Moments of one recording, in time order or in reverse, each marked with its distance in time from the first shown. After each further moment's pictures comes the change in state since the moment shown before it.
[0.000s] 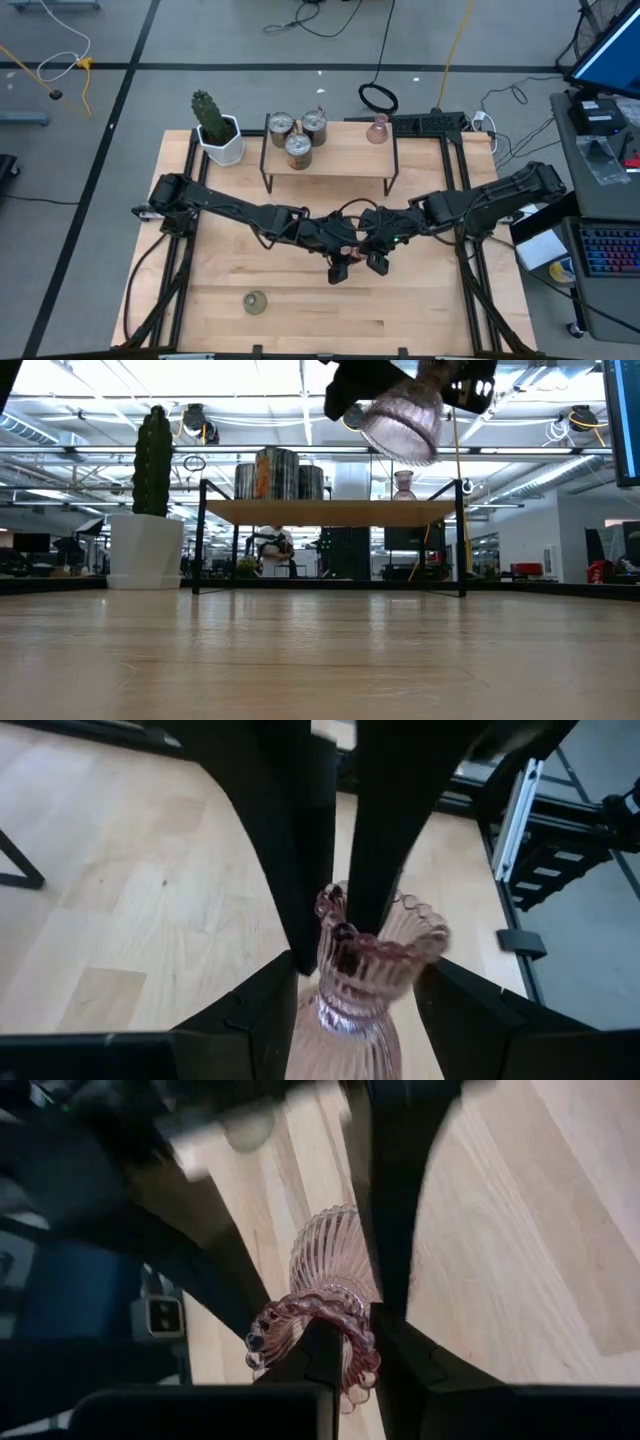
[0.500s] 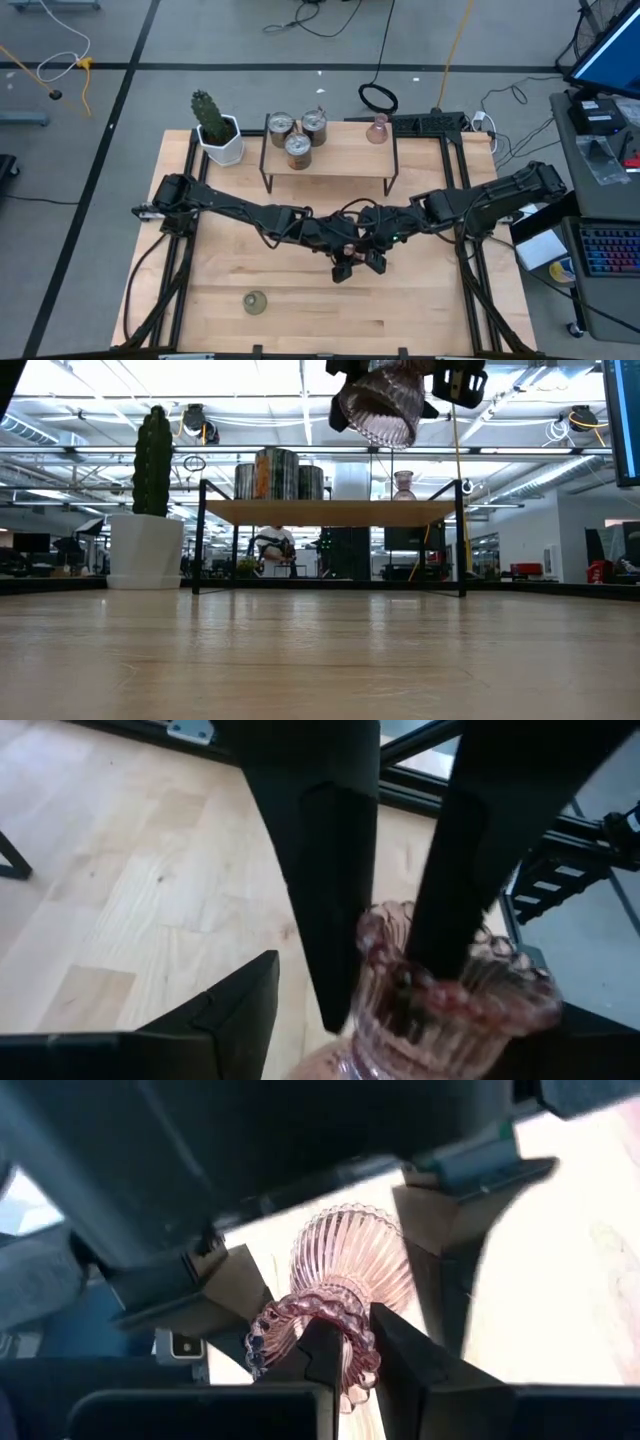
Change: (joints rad) left arm 0.012 0.025 -0.002 0.038 0.014 -0.045; right arm -0.001 -0.003 0.003 0.052 -0.002 0.008
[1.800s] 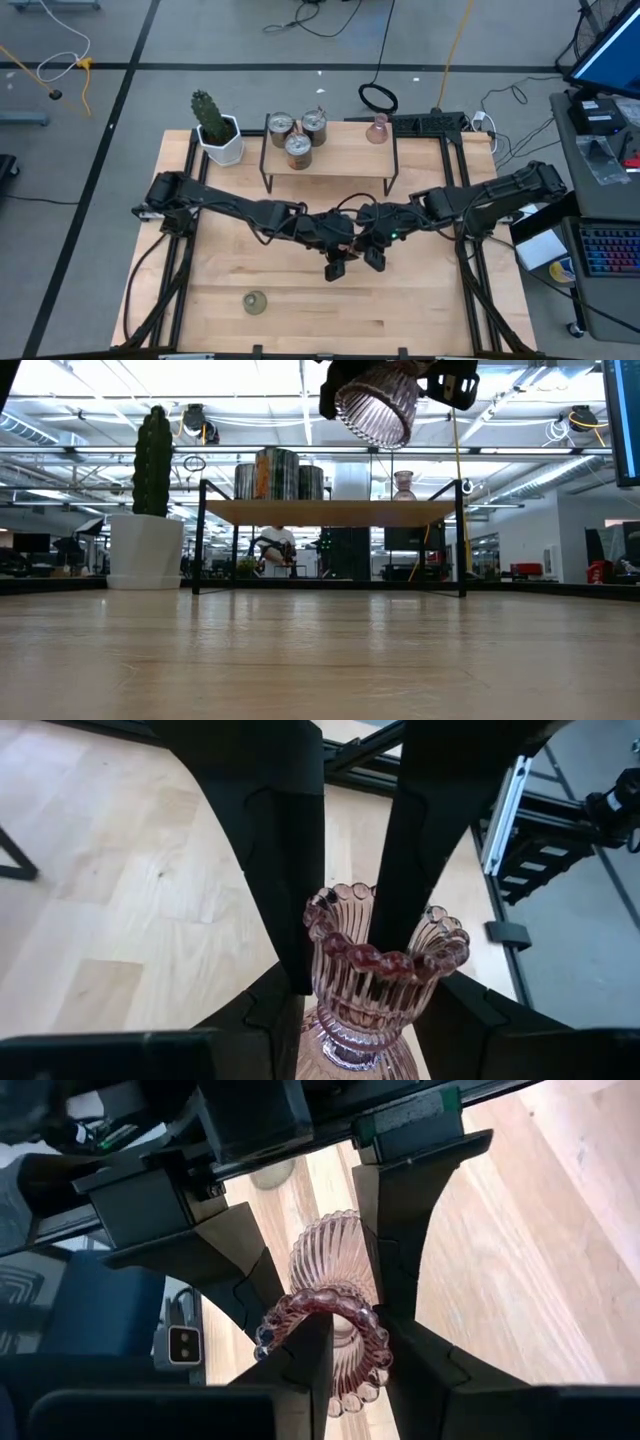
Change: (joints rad) left arm 0.003 -0.060 0.000 -0.139 0.053 0.018; right arm -0.013 -0.006 0.000 -0.025 -0.011 -0.035
